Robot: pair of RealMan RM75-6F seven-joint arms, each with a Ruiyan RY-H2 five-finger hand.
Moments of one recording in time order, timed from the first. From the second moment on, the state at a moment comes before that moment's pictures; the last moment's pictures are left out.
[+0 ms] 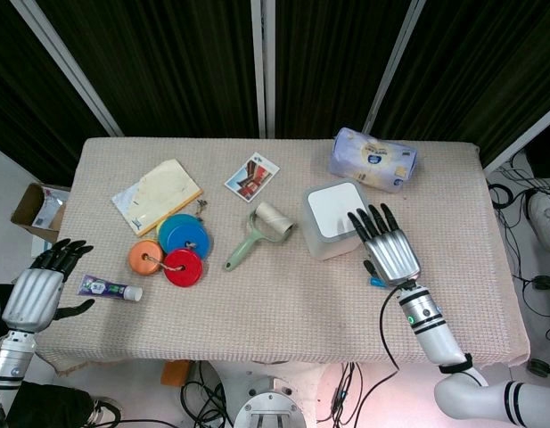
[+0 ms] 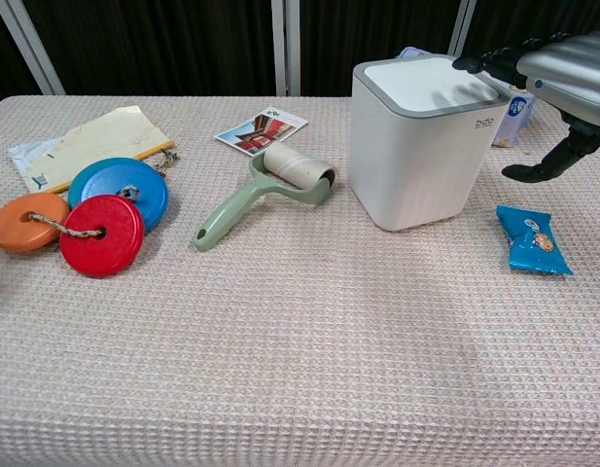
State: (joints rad) left arm -0.15 -1.09 -0.01 -1.65 1.56 1.43 0.01; right arm 0.56 -1.37 0.12 -1.76 -1.23 1.20 -0.68
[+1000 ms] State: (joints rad) left arm -0.15 -1.09 -0.01 -1.65 1.56 1.43 0.00; right arm 0.56 -1.43 0.10 -1.65 -1.33 1.18 -0.53
